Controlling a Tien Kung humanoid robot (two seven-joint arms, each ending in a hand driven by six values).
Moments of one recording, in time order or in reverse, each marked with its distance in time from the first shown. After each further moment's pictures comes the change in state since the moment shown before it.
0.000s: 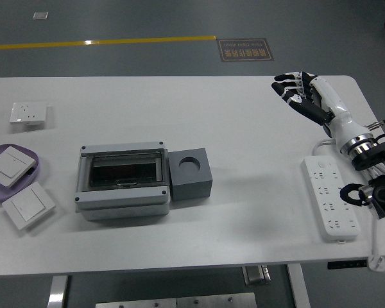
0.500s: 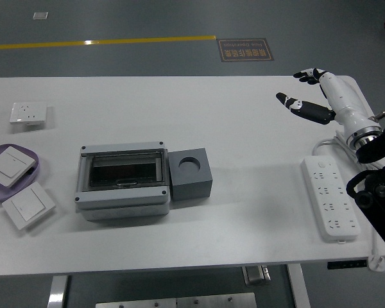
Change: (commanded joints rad) left arm -0.005 -0.004 0.017 0.001 -0.013 0.001 0.000; right arm 0.034 -0.014 -0.030 -0.006 -0.537 0.020 -0.179
